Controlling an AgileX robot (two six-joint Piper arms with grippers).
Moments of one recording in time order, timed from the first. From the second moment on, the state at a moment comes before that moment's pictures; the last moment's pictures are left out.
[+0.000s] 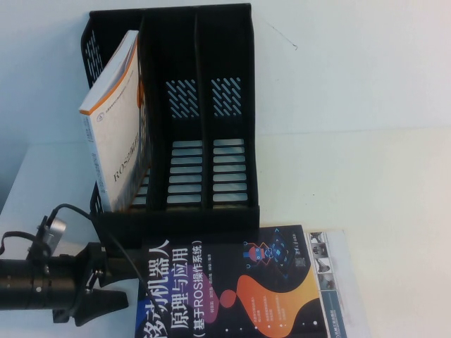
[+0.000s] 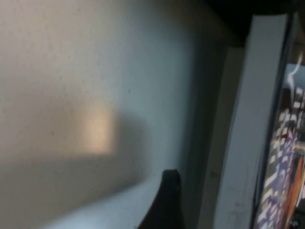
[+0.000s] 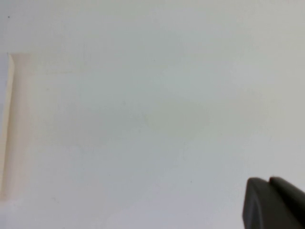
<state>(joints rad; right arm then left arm) 0.27 0.34 -0.50 -0.34 1.04 0.40 0.14 1.82 -0.63 -1.44 0.99 1.01</state>
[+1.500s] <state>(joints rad) 0.27 0.34 -0.50 -0.26 1.03 0.40 0.02 1.93 -0.64 -1.58 1.08 1.15</state>
